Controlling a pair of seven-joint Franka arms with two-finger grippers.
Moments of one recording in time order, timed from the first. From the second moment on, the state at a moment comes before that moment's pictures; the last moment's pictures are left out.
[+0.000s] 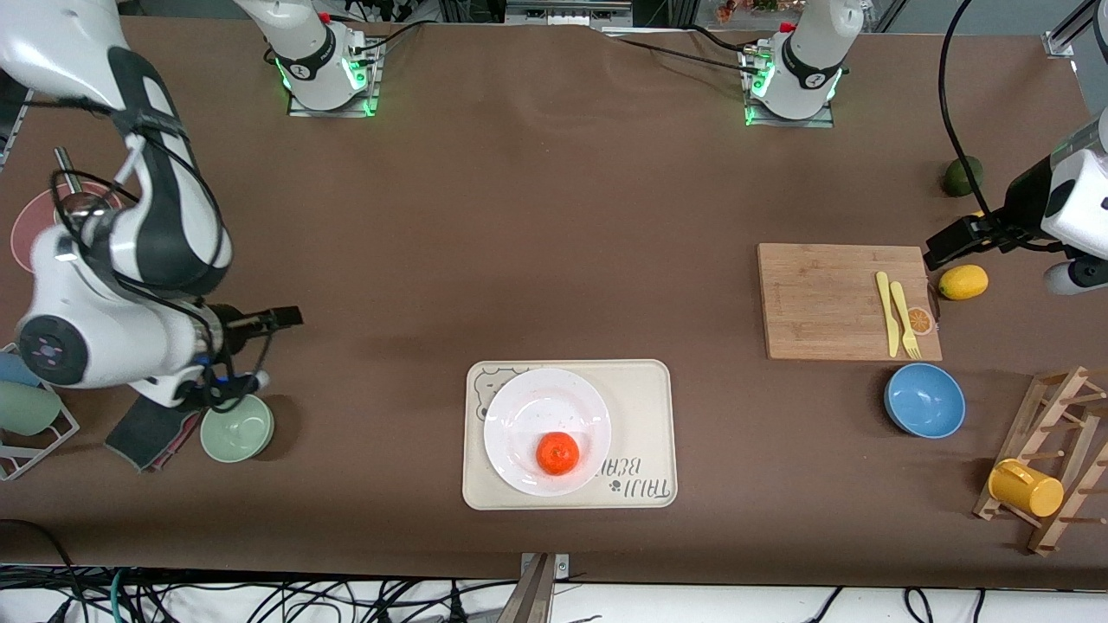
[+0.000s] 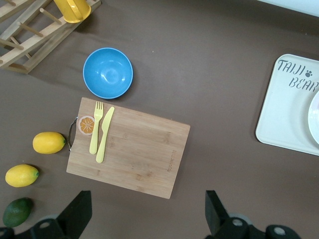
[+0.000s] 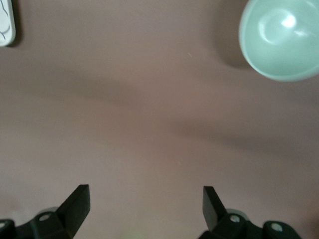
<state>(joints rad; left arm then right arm) -0.08 0.14 0.03 -1.45 0.00 1.56 -0.31 -0.11 0.60 0.27 -1.29 -0.07 1.53 -0.09</state>
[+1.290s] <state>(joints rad) -0.08 0.14 0.03 -1.45 0.00 1.56 -0.31 0.08 0.04 -0.02 -1.62 0.01 1.55 0.13</state>
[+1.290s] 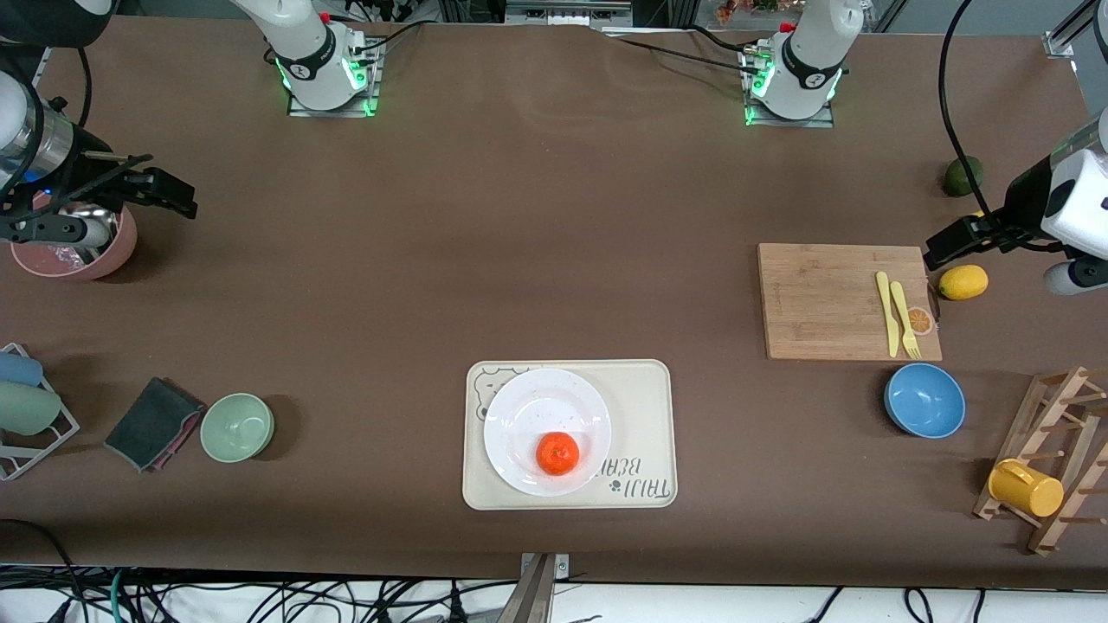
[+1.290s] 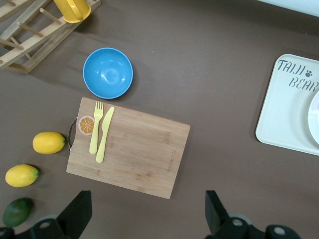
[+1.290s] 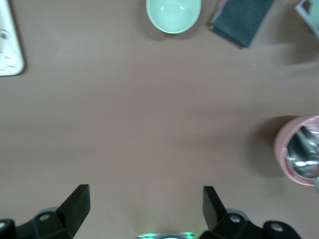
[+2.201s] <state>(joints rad) -0.08 0.14 0.03 -1.45 0.00 1.56 -0.31 0.08 0.03 -0.06 -1.62 0.04 1.51 0.15</state>
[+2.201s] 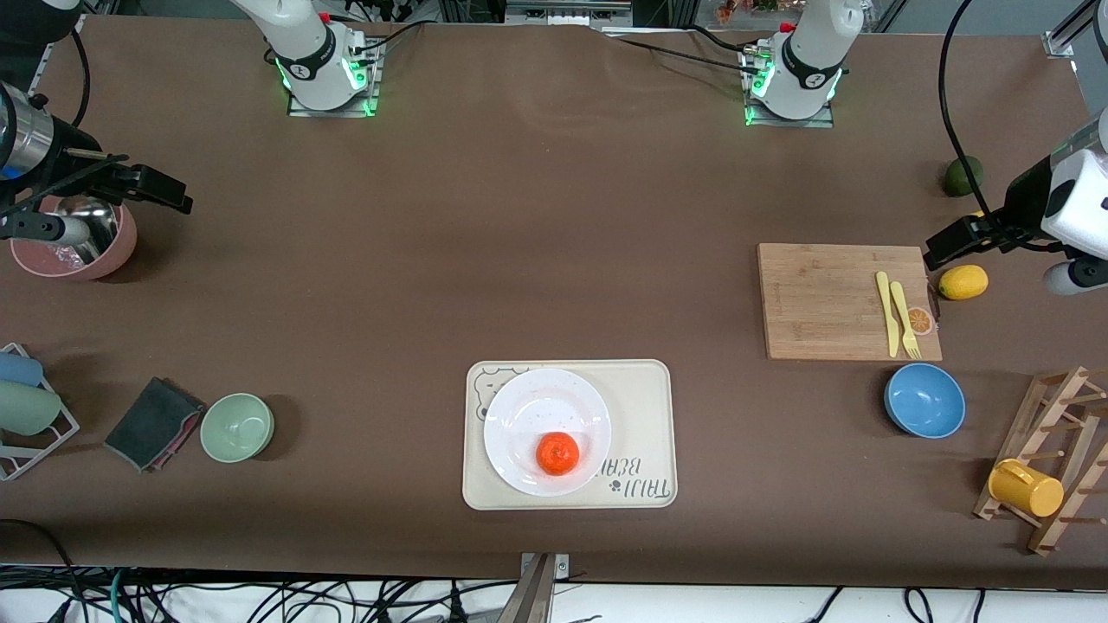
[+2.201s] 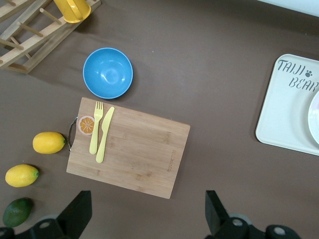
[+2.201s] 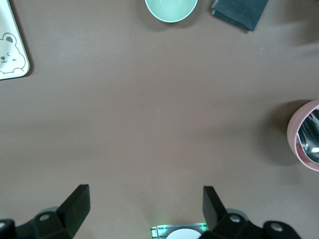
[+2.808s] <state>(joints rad) -0.08 0.14 0.03 -1.45 0.00 1.56 -0.31 0.08 0.03 -0.06 -1.62 0.04 1.50 0.15</state>
